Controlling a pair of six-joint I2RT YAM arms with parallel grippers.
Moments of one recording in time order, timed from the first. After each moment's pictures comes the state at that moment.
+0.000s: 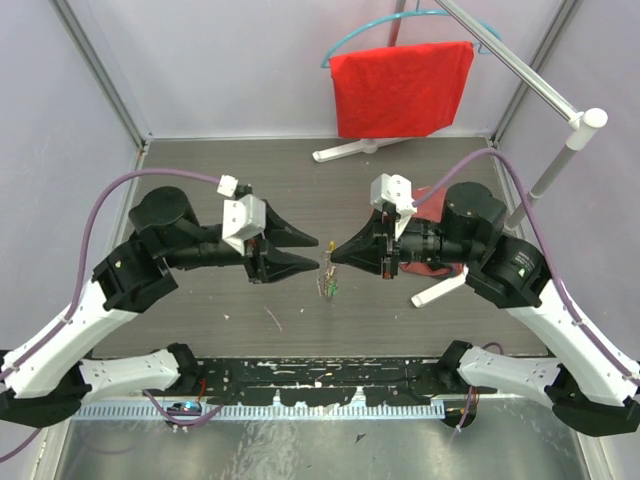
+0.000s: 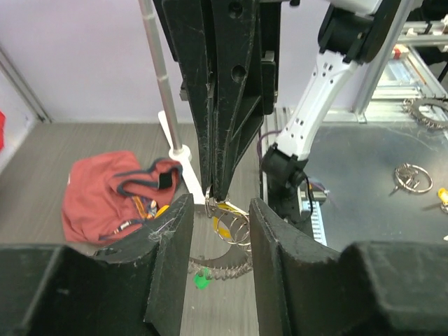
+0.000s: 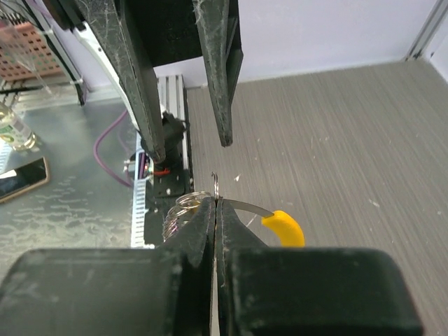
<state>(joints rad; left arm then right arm) -0.98 0.98 1.37 -0.35 0.55 0.05 0.84 0.96 1.40 -0.54 -0.61 -0.02</state>
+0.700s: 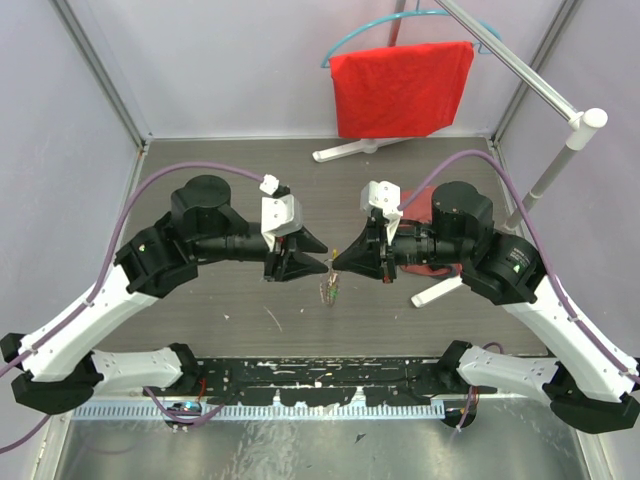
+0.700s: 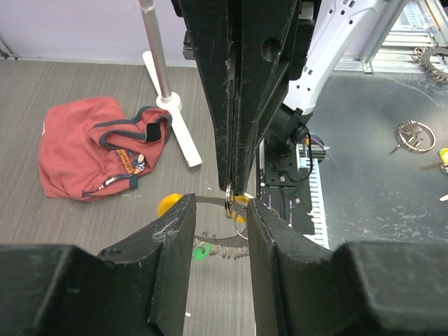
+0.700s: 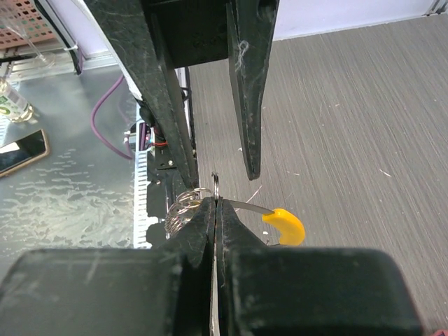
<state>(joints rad) -0.98 1.11 1.45 -0.57 0.55 0.12 0.84 0.99 1.42 -0.68 -0.61 -0.08</state>
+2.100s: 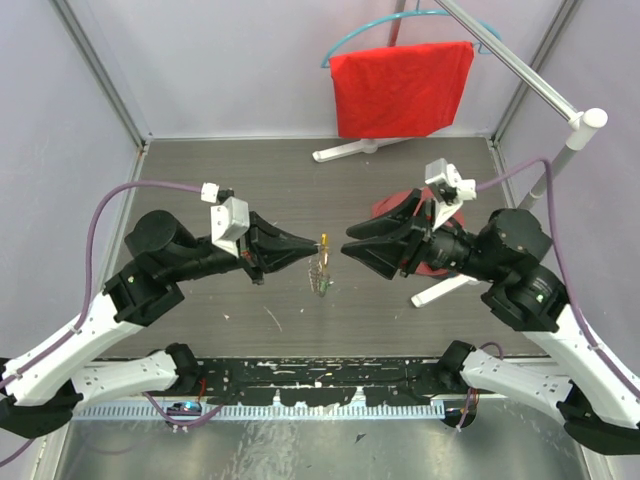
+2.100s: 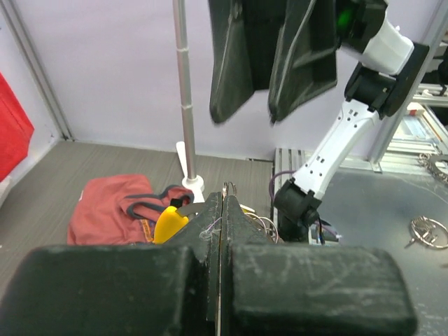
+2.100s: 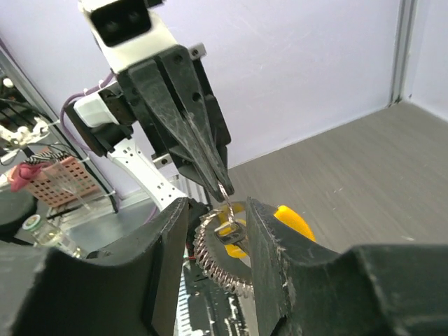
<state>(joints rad) -0.98 0.89 1.15 -0.09 0.45 -0.07 0.84 0.82 1.28 -0.27 -0.44 0.33</state>
